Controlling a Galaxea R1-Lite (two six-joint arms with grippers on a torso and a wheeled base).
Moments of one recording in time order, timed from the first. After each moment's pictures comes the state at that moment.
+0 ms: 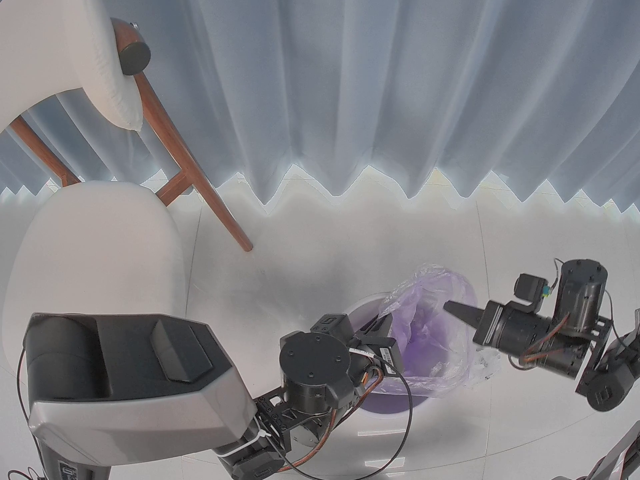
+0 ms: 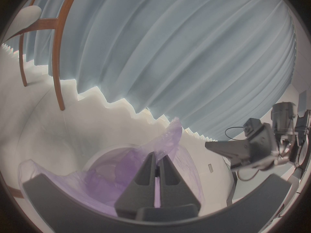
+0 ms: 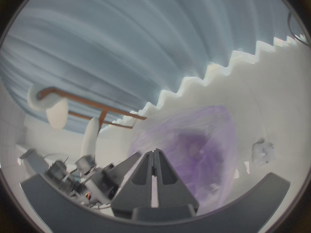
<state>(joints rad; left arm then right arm) -0.94 2.27 -0.77 -1.46 0.34 -0.47 0.50 1.70 -0.34 -1.06 0.15 0.59</state>
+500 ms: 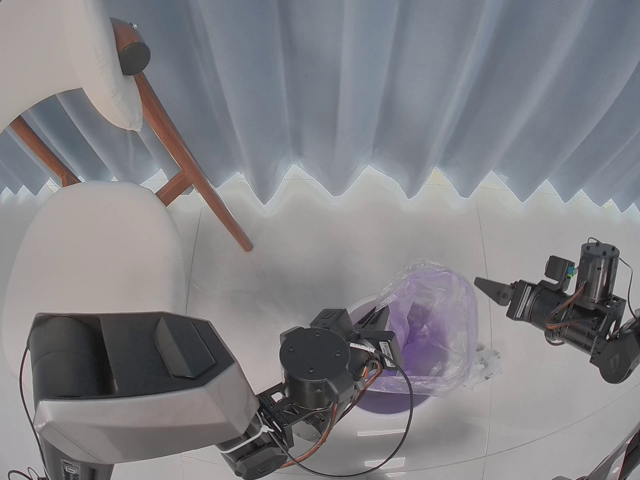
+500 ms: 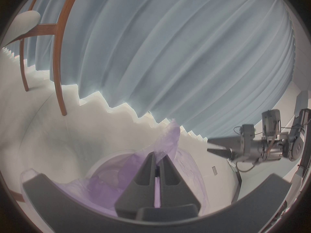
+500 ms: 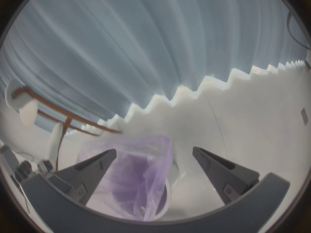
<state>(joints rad) -0.93 2.28 -0.80 -1.47 0.37 -0.43 0.23 1.70 -0.39 -0.95 0.13 0.38</state>
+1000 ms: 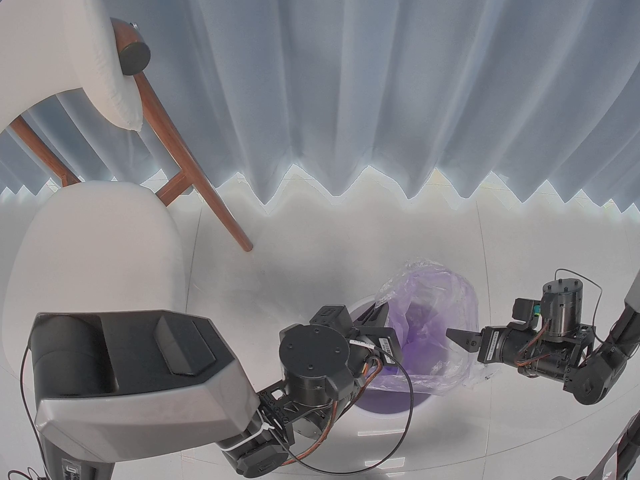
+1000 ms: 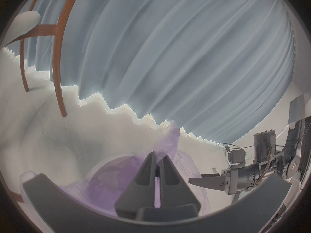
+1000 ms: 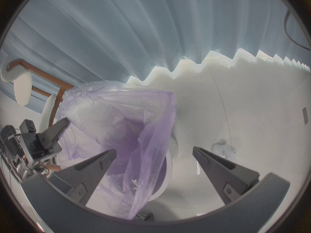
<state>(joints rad) -0.92 2.28 -0.81 -1.48 0.37 -0.43 0.32 1.88 -0.31 -1.02 0.11 0.35</state>
